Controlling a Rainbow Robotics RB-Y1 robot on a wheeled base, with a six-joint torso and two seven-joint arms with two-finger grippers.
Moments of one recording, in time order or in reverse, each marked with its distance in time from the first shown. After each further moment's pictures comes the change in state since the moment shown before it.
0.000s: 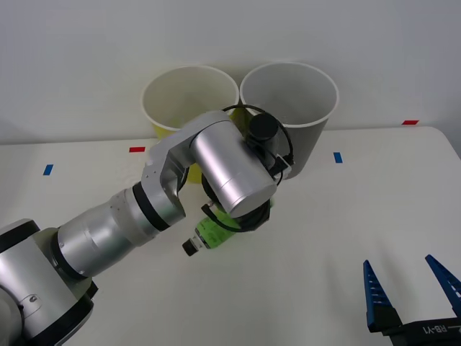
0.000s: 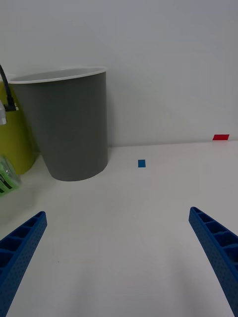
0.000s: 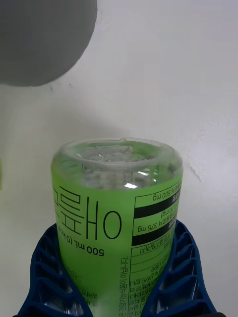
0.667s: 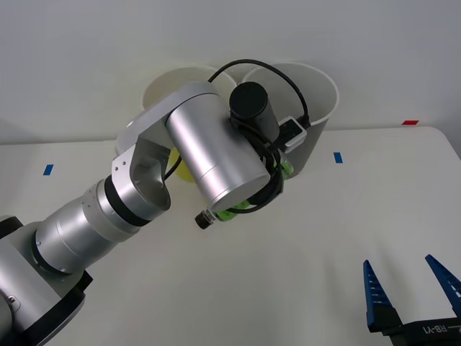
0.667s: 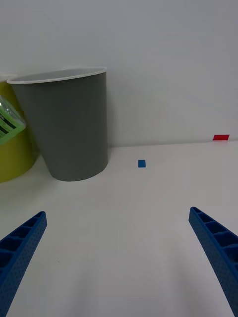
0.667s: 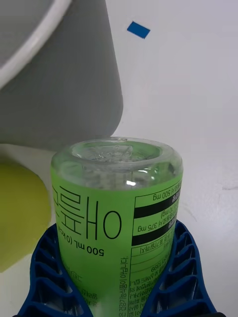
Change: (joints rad) right arm 0.000 0.000 0.000 0.000 0.000 0.000 0.000; left arm 0.000 0.035 0.077 -0.232 -0.050 -0.001 0.020
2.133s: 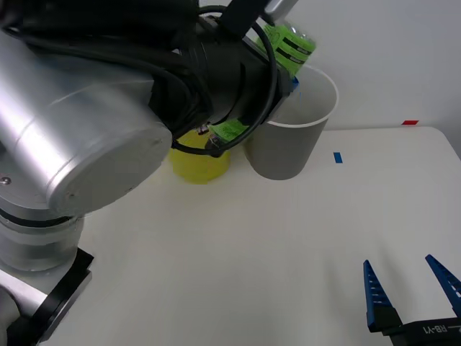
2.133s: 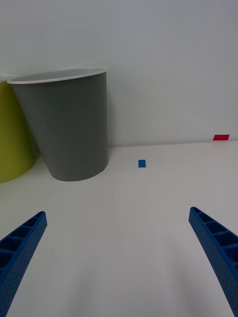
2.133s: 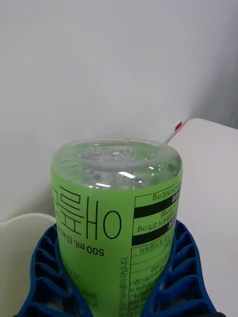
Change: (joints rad) right arm 0.000 0.000 0.000 0.000 0.000 0.000 0.000; left arm -0.001 -0.039 0.374 -0.497 -0.042 0.083 -0.022
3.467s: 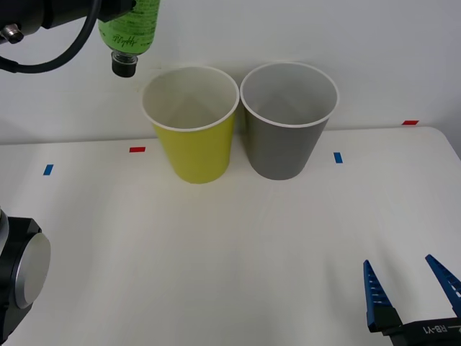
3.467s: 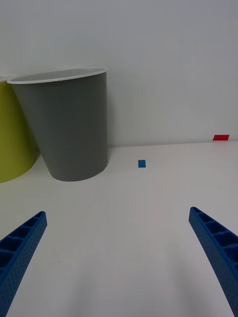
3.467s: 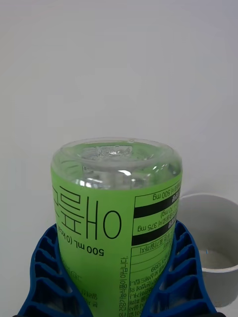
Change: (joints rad) right arm 0.000 0.000 0.000 0.000 0.000 0.000 0.000; left arm 0.001 0.134 0.437 -0.138 0.112 -0.008 -0.093
